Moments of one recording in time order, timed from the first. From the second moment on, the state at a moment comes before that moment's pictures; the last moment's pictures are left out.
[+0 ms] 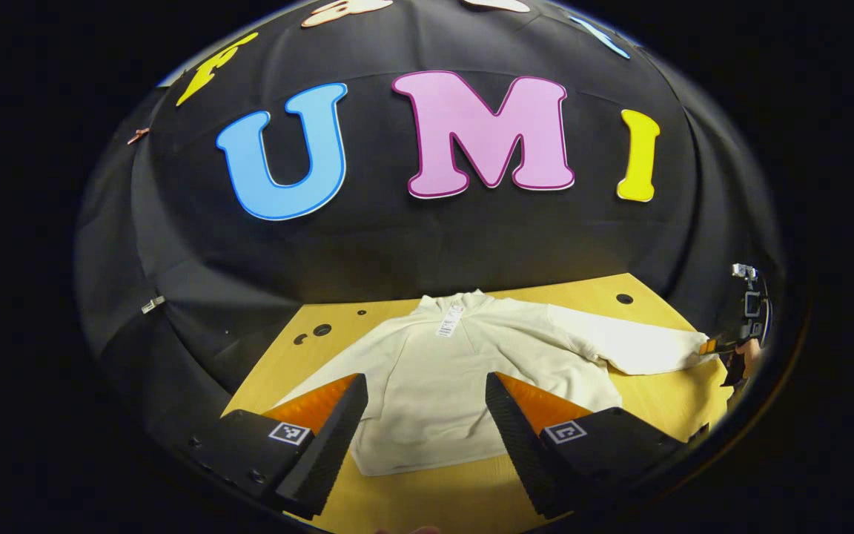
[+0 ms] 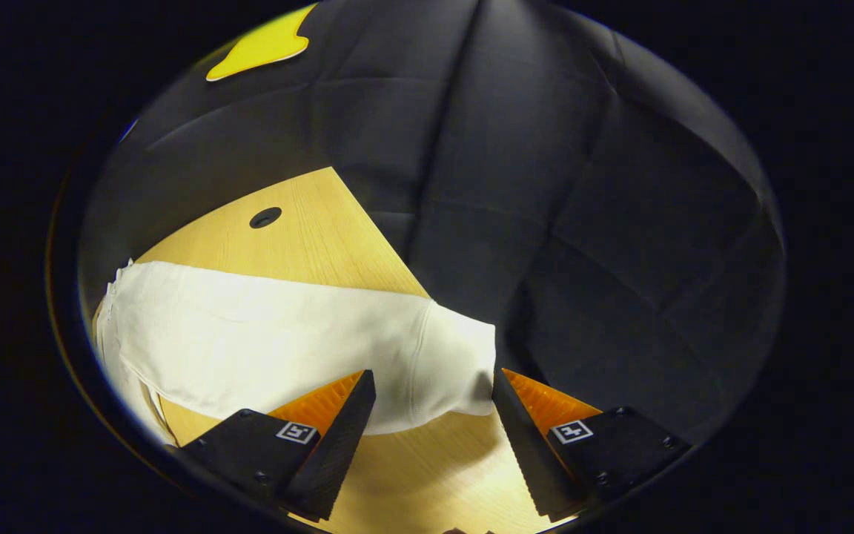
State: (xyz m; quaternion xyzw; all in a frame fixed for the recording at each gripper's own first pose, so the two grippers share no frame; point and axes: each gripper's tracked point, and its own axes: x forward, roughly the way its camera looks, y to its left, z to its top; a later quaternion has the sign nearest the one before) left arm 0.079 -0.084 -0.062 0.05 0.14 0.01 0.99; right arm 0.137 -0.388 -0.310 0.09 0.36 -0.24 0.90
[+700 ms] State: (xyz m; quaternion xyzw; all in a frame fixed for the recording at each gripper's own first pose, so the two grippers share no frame) left arm 0.074 -0.081 -0.065 0.04 0.14 -0.01 0.99; right arm 0.154 -0.349 -0.306 0.11 0.36 -0.21 0.90
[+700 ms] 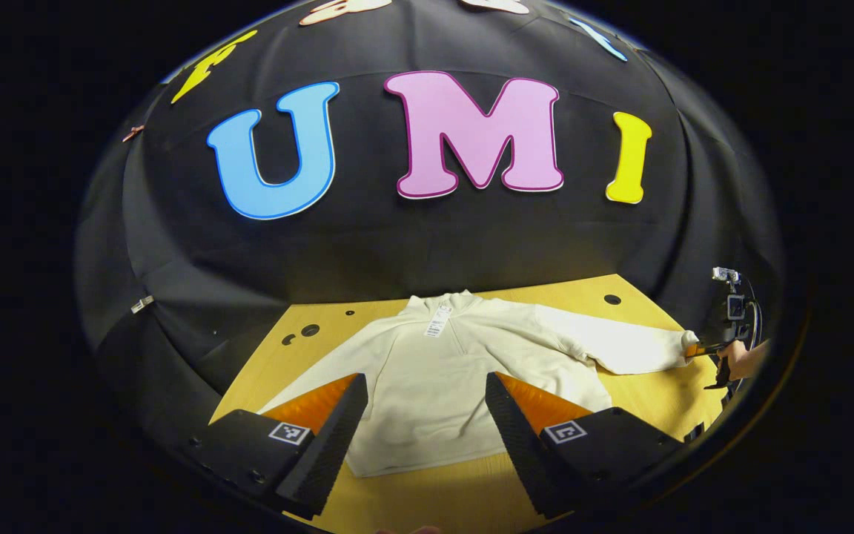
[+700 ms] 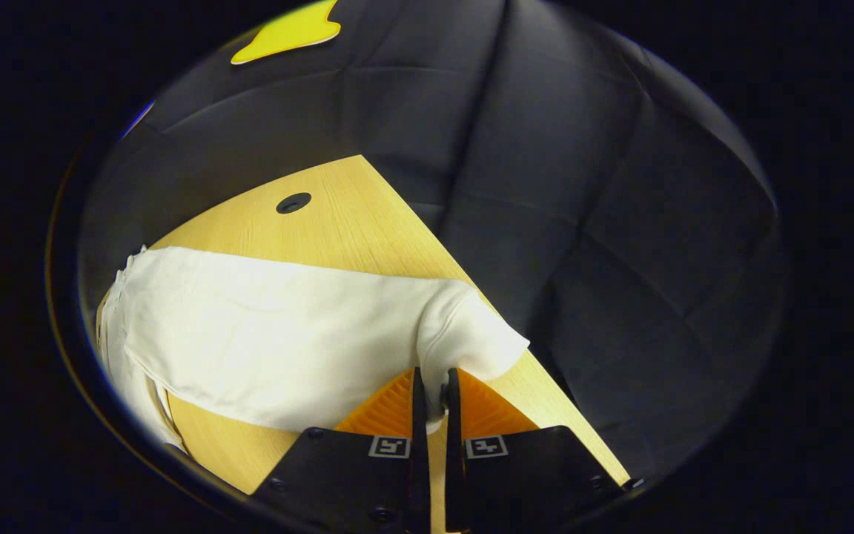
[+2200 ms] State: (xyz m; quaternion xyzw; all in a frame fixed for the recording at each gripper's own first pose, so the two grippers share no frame) left arm 0.029 0.073 -0.088 -0.03 0.12 0.08 0.99; right arm 0.297 0.001 -0.052 -0.03 0.21 0.06 0.98
